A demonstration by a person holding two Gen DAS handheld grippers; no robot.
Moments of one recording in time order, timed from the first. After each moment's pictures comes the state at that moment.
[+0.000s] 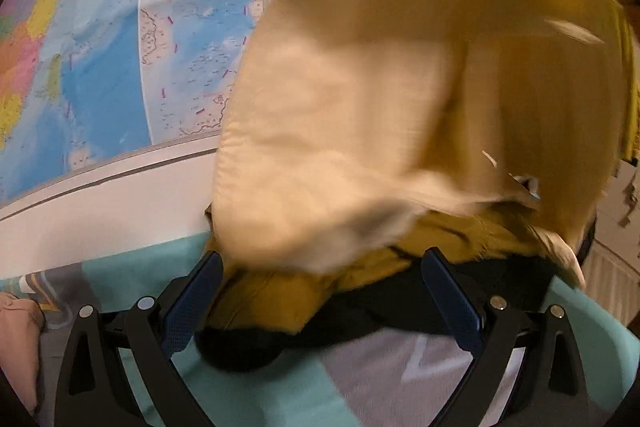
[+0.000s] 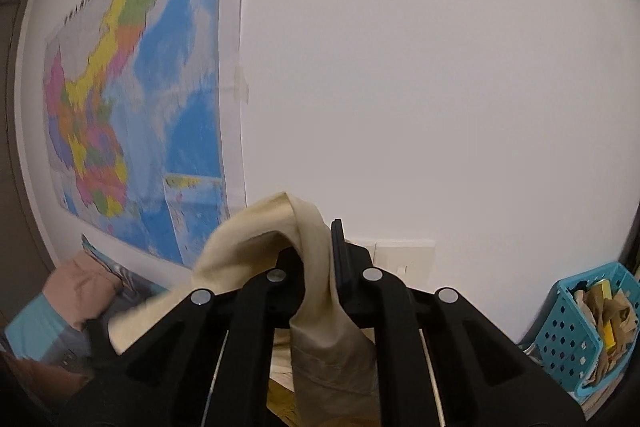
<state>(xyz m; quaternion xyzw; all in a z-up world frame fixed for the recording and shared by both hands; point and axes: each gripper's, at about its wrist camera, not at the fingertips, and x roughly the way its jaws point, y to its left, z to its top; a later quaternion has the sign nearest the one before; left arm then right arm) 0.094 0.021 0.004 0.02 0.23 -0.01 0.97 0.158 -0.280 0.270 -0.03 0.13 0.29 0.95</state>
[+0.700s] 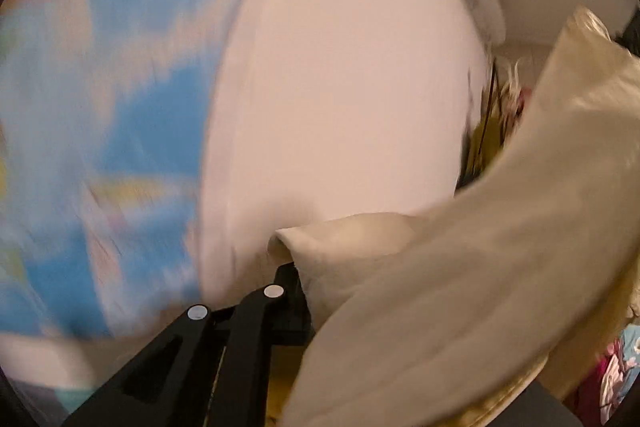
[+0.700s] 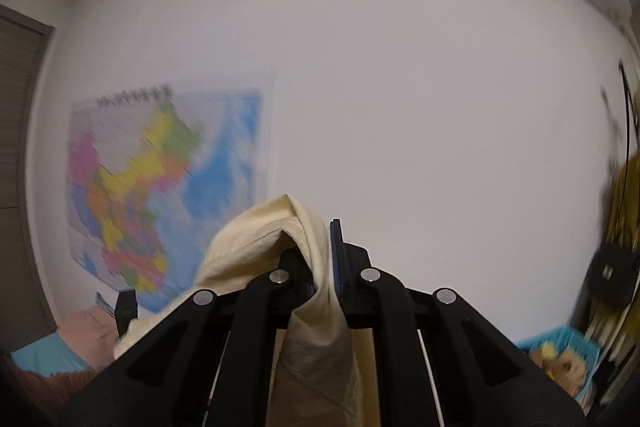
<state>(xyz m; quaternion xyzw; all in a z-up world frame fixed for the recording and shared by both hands) 0.072 0.064 0.193 -0.06 0.05 -0.17 0.98 -0.014 -0.348 0.426 -0.02 -0.03 0.28 0.96</state>
